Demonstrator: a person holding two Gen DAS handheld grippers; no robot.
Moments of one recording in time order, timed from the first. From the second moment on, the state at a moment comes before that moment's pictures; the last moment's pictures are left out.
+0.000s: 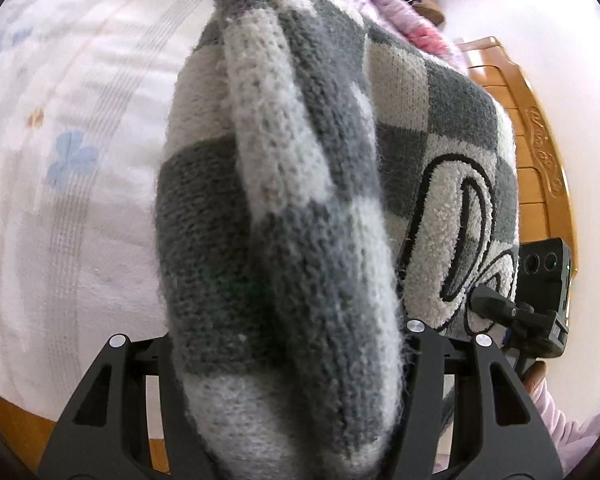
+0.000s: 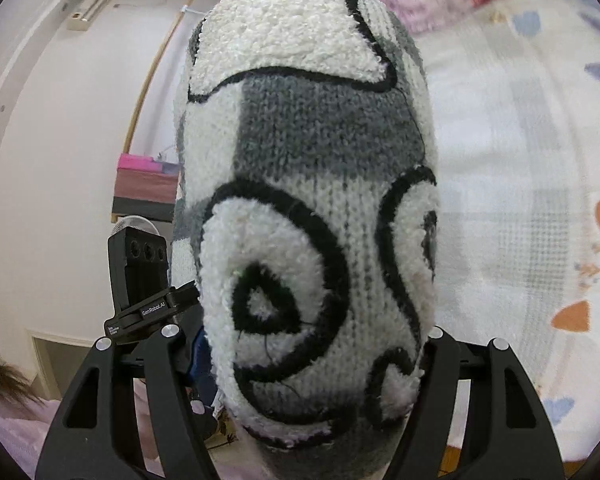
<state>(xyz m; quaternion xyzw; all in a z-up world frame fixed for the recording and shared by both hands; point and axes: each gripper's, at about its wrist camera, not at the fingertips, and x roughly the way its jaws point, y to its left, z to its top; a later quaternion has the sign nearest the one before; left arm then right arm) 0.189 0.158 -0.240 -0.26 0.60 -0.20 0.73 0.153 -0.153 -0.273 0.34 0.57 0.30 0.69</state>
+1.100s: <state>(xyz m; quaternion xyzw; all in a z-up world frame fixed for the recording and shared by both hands) 0.156 -0.196 -0.148 -0.16 0.56 -0.31 0.75 0.034 -0.511 -0.199 0.37 0.46 0.22 0.77</state>
